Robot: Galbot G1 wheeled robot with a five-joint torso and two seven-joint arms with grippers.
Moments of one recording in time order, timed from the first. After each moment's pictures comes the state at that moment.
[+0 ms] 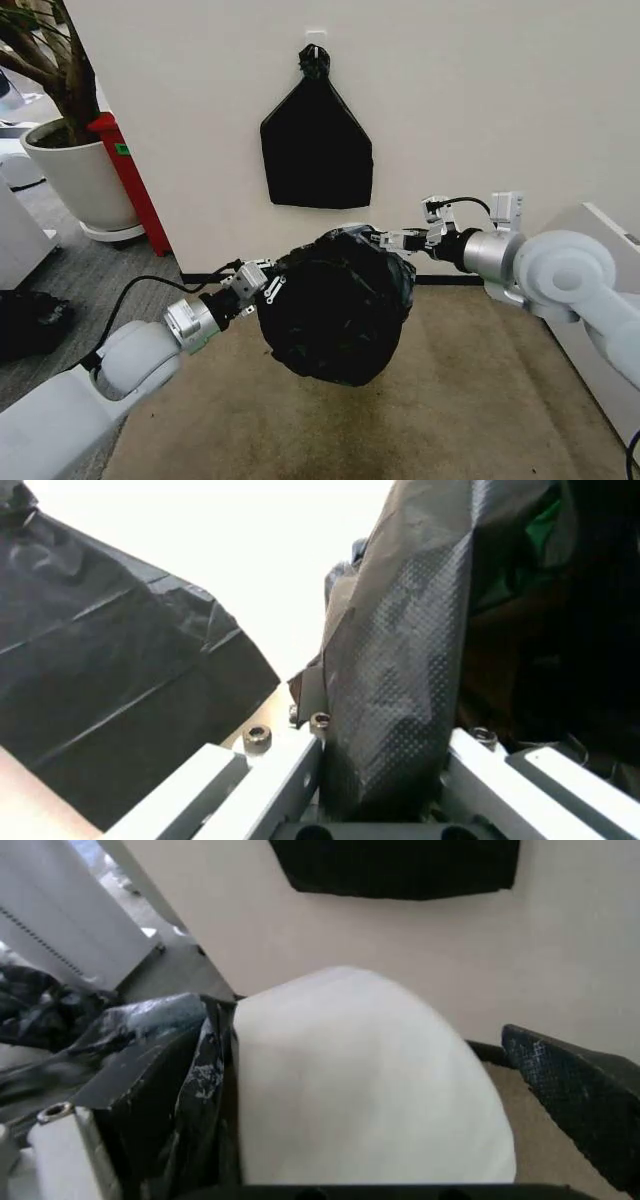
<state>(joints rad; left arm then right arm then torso) 1.01 -0.60 -0.11 -2.11 -0.41 -0.15 0.17 -0.57 0.63 0.07 2.08 1.62 -0.67 0.41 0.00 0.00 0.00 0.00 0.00</state>
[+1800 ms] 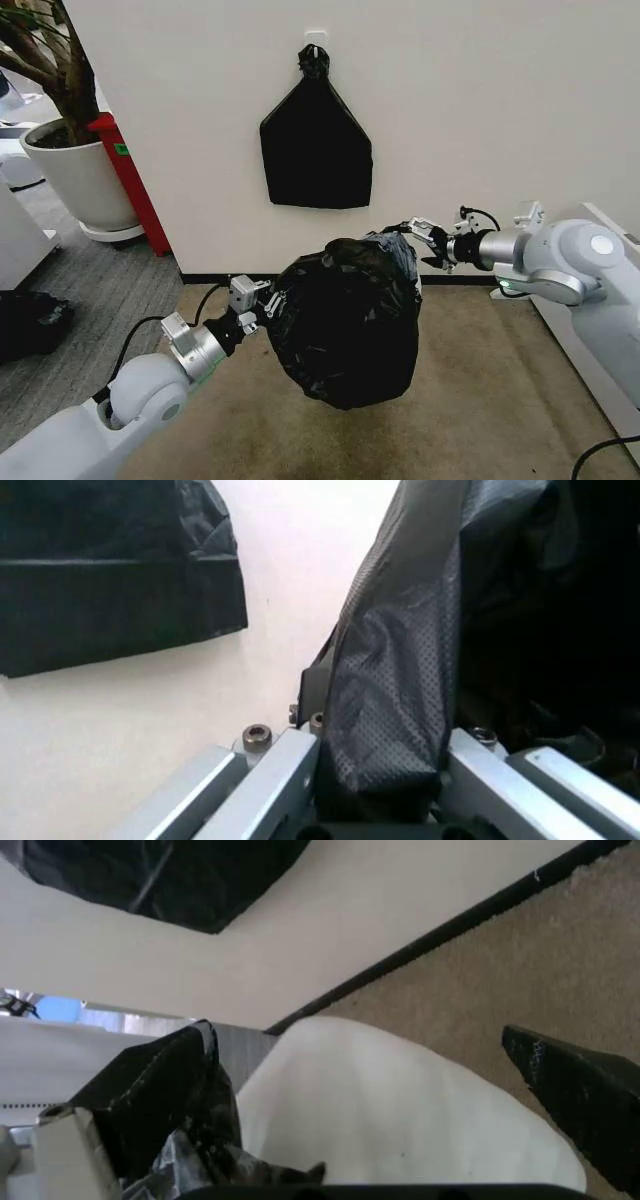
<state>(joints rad) 1.14 -0.65 -0.12 -2.12 -0.80 -0.11 0.12 -0.65 0.69 0.28 2.01 2.34 -0.45 0.92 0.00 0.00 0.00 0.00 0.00</state>
